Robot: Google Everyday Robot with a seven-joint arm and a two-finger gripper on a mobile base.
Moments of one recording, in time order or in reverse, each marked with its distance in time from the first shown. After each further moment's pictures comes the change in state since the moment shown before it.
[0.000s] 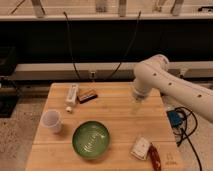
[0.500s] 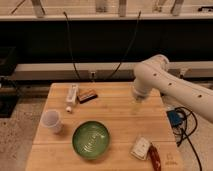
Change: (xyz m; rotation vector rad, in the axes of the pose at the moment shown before) arm 0.000 0.001 0.000 -0.001 0.002 -0.002
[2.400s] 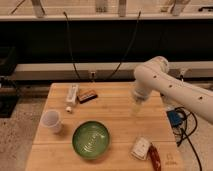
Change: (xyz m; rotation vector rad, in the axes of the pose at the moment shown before) arm 0.002 0.007 0.001 0.000 0.000 0.003
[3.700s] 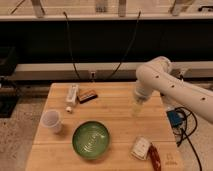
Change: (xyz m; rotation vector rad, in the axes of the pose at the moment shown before) arm 0.003 -0.002 -0.003 0.006 -0.010 0.031
